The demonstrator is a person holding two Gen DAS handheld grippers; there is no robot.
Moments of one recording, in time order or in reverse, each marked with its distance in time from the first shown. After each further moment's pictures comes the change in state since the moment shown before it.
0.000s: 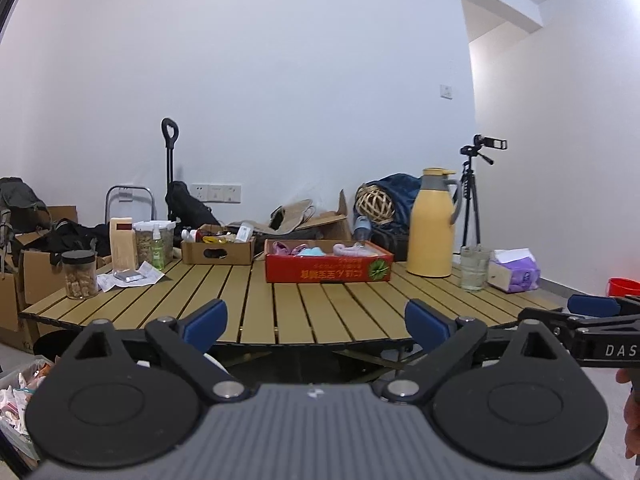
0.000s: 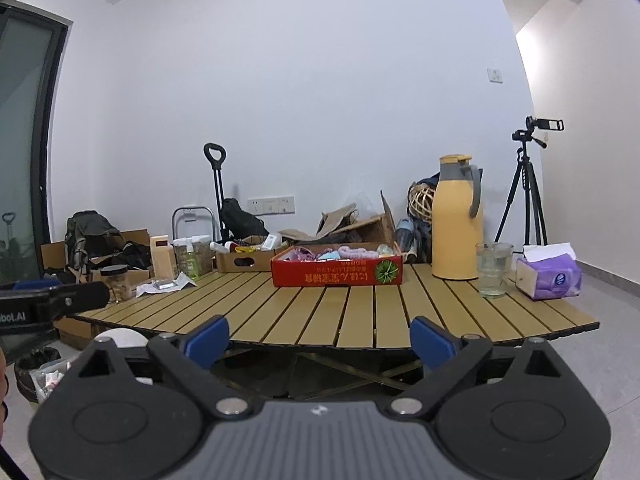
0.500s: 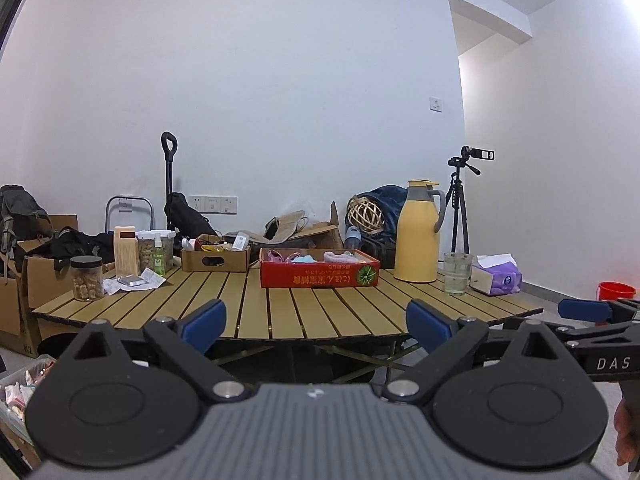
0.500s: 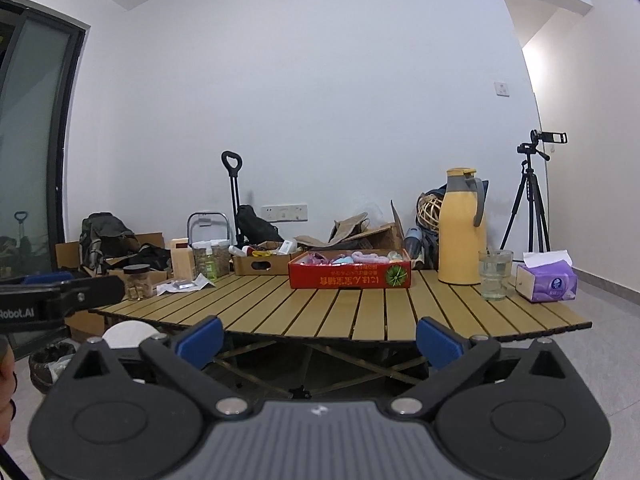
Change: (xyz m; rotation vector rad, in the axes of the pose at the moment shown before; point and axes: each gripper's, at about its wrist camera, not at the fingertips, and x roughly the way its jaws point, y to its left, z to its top) left arm -0.052 -0.008 -0.010 0.001 -0.037 -0.015; right arm -0.050 0.017 -0.009 -0.020 -0.020 0.027
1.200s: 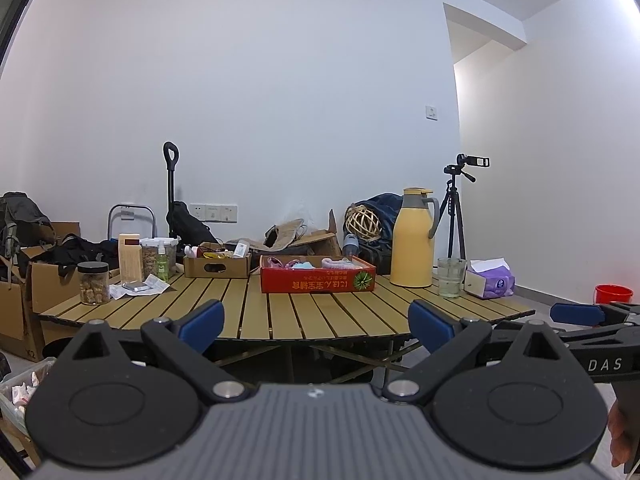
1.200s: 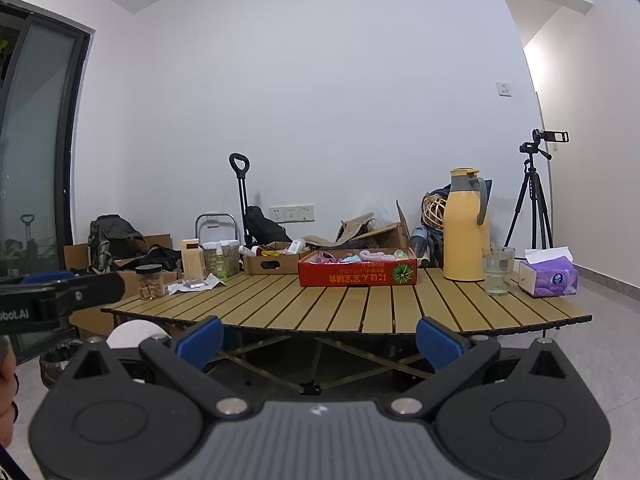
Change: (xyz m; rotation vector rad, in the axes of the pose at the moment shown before) left arm -0.030 0.000 -0.004 0.006 -0.029 -0.003; right arm -0.022 0.008 -0.003 0.005 -0.007 0.017
